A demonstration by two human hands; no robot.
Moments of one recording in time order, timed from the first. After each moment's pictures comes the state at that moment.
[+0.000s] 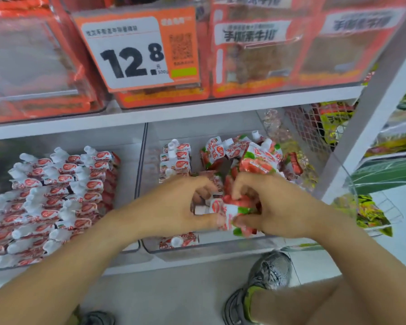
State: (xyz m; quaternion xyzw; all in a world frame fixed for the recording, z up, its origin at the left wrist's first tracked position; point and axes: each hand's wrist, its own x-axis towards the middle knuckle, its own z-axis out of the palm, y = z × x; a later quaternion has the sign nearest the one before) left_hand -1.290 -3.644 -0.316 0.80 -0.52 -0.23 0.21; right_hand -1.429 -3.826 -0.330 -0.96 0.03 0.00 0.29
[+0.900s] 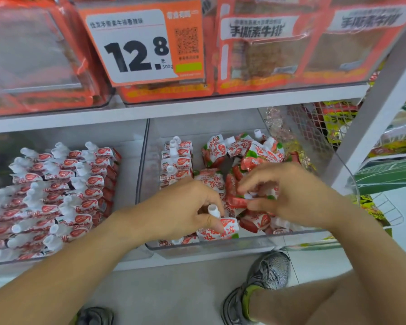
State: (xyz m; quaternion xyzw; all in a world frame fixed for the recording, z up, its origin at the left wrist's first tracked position) left_hand -1.297 -3.651 -0.320 0.78 -0.54 -0.27 0.18; right_hand -1.433 -3.845 -0.325 -0.93 0.05 -0.03 0.37
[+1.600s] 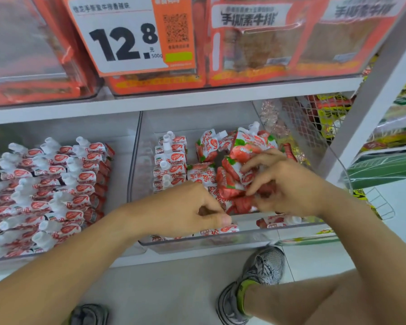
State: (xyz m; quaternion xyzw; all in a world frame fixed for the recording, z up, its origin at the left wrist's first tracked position) left_hand -1.298 -3.657 -0.334 0.72 -0.58 -0.33 0.18; right_hand -1.431 -3.873 -0.346 -0.97 0.00 -0.02 0.23
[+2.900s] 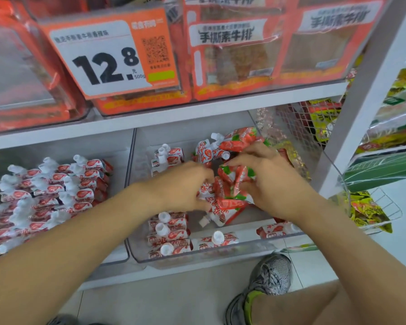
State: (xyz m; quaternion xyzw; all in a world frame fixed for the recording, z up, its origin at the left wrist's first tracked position) left_hand -1.255 -3.700 -0.336 0.78 -0.61 -0.11 0.00; right_hand -1.413 -3.850 -0.341 -0.97 0.14 -0.11 0.16
